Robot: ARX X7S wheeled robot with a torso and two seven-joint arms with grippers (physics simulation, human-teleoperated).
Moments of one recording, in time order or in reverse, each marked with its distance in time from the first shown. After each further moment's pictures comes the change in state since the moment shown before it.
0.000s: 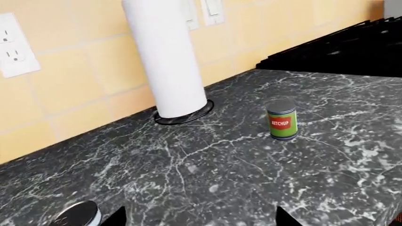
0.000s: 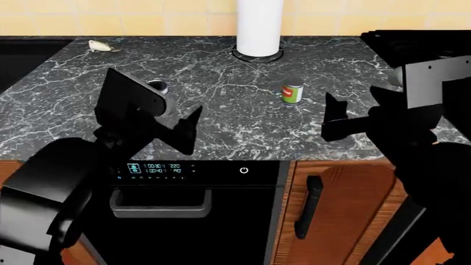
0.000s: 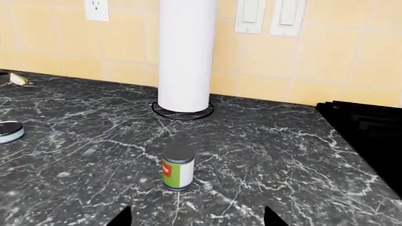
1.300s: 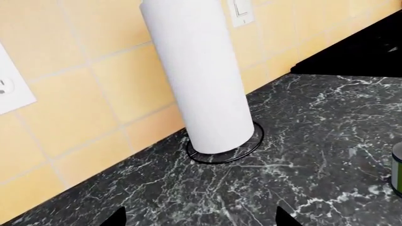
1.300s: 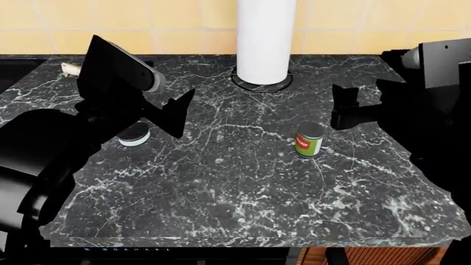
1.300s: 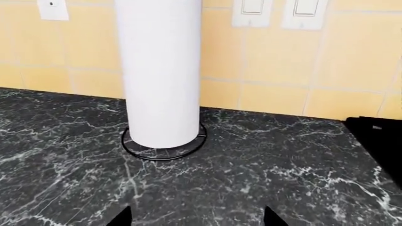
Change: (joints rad) left arm -0.155 -0.064 0.029 -0.005 -0.037 -0.094 0.053; right arm 0.128 0.025 0.040 0.065 0.084 0.144 -0.004
